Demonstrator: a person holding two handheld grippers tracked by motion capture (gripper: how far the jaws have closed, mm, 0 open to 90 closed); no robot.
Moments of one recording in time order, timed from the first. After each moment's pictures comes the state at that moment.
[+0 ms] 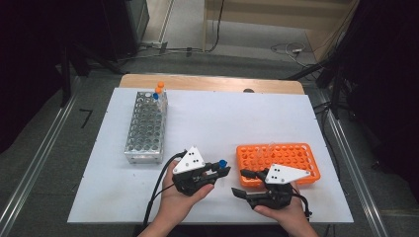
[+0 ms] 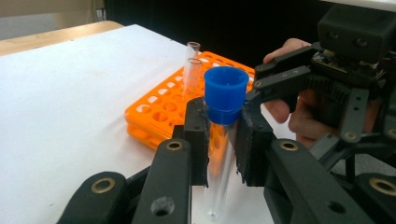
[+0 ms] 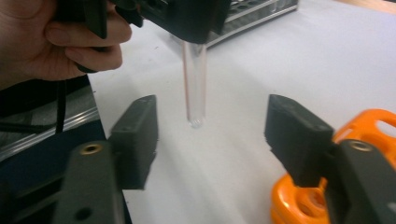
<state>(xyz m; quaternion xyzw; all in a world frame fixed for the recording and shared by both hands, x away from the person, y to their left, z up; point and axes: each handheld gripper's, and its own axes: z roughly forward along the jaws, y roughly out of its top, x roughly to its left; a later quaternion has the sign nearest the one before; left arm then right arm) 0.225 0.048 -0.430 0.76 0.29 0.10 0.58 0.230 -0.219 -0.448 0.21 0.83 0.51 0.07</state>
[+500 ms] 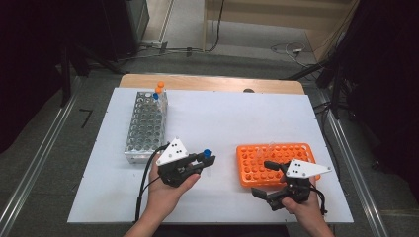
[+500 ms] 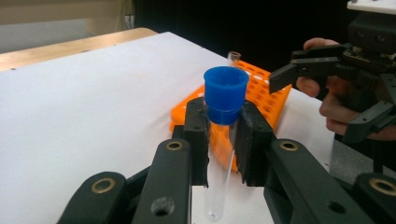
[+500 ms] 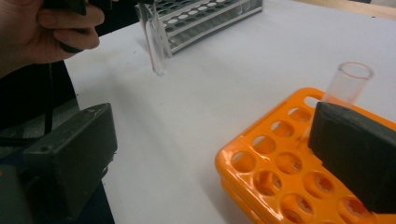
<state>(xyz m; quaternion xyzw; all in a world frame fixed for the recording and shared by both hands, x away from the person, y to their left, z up) 0.236 0.084 -0.424 0.74 0.33 0.13 0.58 0.243 -0.263 -0.446 0.24 0.82 0.52 0.07</state>
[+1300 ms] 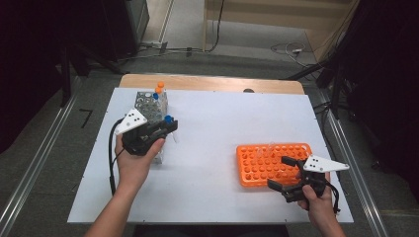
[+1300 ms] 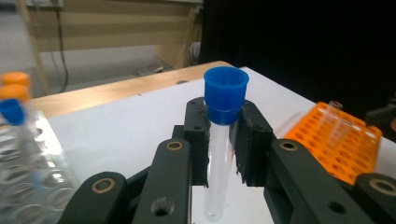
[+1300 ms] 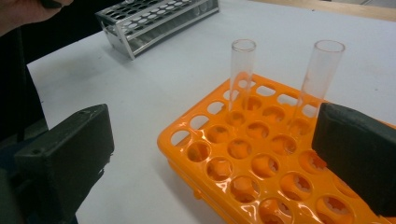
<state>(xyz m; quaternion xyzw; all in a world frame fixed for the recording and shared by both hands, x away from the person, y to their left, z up) 0.281 0.171 -0.396 0.68 0.40 0.22 0.58 0.258 -0.304 -0.452 0.29 0.80 0.52 0.09</state>
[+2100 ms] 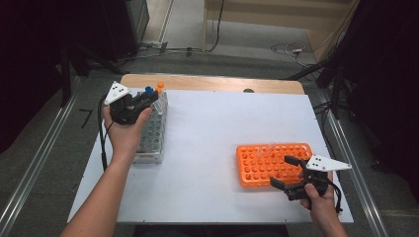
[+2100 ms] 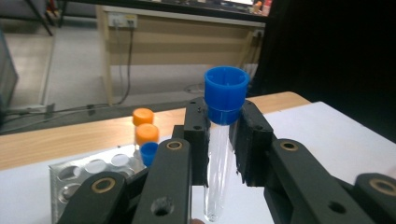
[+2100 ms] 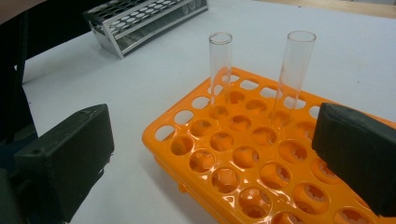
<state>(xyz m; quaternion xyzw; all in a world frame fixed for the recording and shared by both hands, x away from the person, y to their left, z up) 0.350 0.209 -0.394 0.62 0.46 0.29 0.56 0.262 -0.311 -0.455 0.31 0.79 0.52 0.10</state>
